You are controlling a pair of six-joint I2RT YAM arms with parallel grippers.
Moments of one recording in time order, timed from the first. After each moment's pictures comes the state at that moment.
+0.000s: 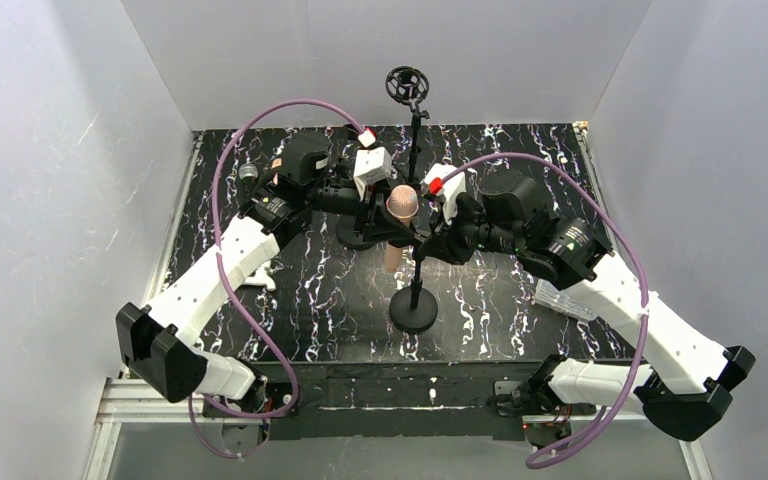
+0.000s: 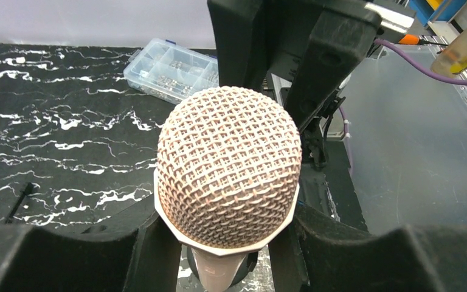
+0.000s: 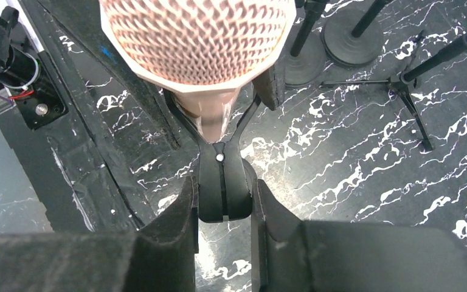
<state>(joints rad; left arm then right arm) -0.60 1.38 1.37 -0.29 1.05 0.18 0.84 1.12 1.36 -0.77 -0.21 -0.13</state>
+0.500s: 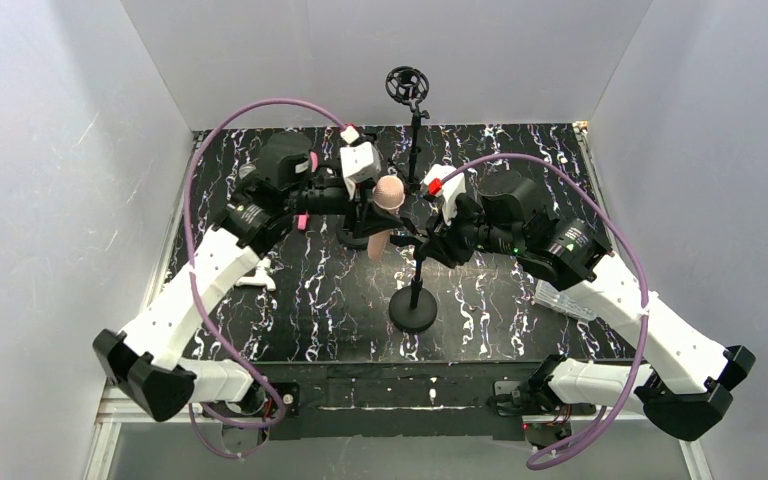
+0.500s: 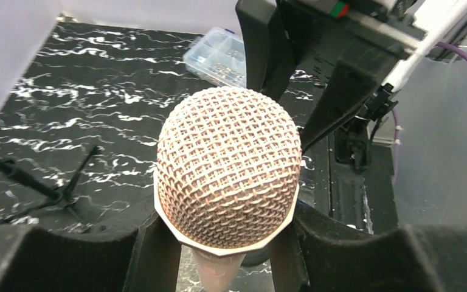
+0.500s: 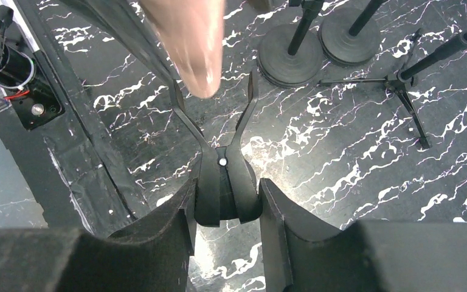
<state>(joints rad) -0.60 1.30 1.41 -0.42 0.85 0.22 0.84 1.12 1.36 -0.77 -0.18 -0.13</state>
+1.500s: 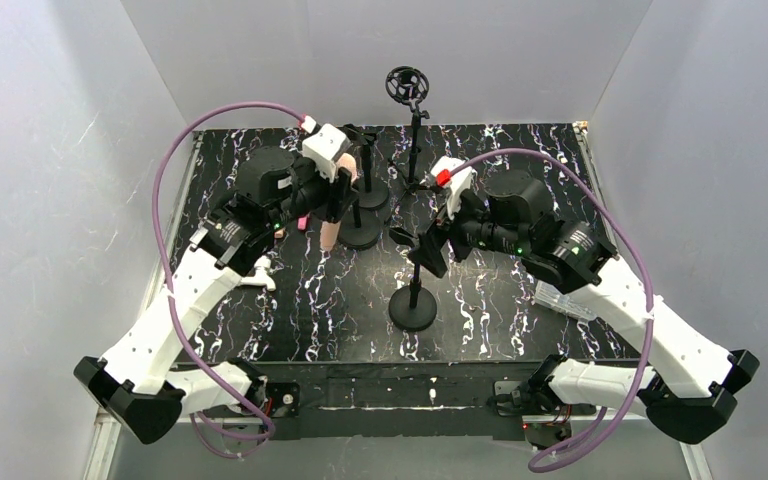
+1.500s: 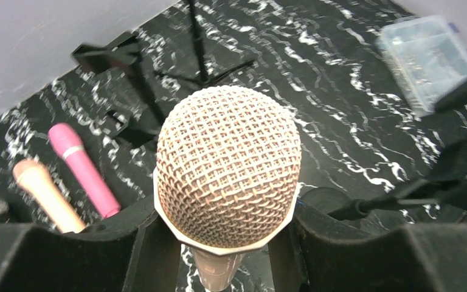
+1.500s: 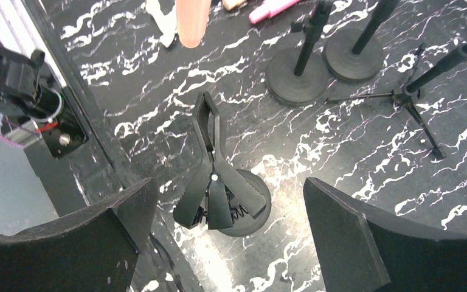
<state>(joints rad) -0.59 1.15 1.35 -0.52 0.12 0.08 0.85 1.10 1.35 -0.71 -0.20 -0.05</state>
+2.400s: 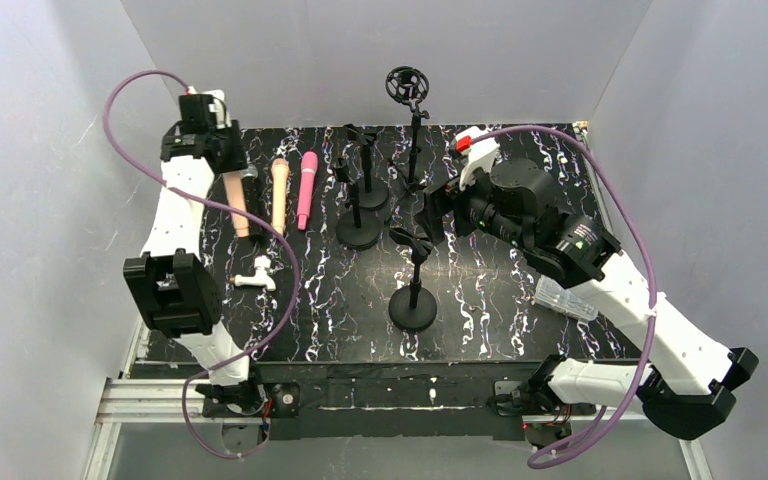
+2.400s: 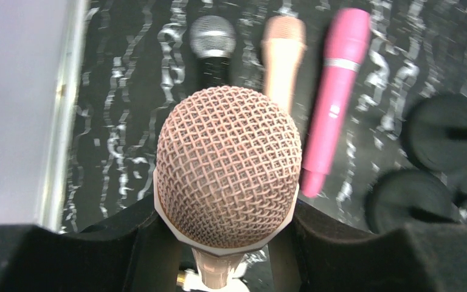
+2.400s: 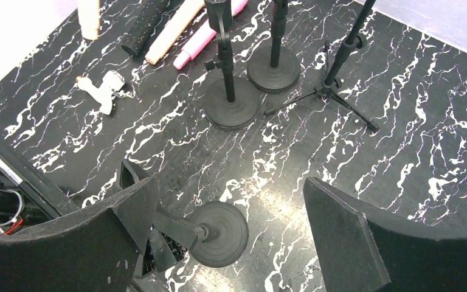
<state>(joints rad) 0.04 1.67 1.68 -0.75 -0.05 -0.06 0.85 1.12 1.42 -0.65 0.12 0.13</state>
